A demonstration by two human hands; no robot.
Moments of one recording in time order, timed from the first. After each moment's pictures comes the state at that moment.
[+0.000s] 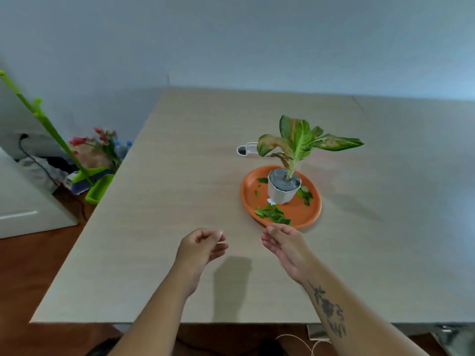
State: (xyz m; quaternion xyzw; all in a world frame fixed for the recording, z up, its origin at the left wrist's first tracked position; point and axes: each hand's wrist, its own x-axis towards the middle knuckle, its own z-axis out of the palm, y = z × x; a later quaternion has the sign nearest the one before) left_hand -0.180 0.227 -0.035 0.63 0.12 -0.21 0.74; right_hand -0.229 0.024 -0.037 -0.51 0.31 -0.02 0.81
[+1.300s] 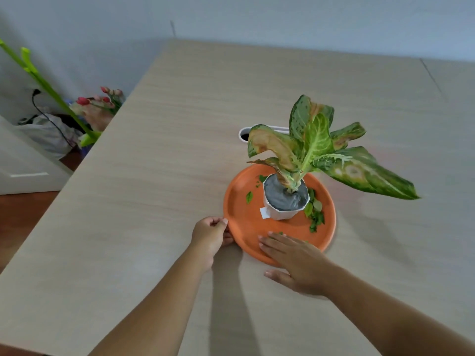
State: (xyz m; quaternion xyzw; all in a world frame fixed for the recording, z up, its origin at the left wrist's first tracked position) left_hand -0.061 0.083 -0.126 0.69 0.26 -0.20 0.64; right_hand -0.141 -0.135 -0.120 -0.95 -0.27 0.17 0.08
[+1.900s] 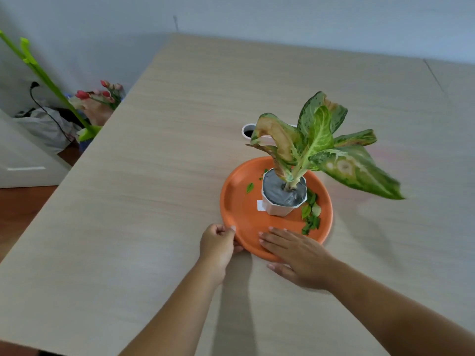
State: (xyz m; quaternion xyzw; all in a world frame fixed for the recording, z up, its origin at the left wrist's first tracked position) left_hand -0.089 0.073 -0.132 0.67 0.30 -0.18 0.66; right_hand -0.133 -0.133 -0.126 -0.95 -0.28 0.13 0.07
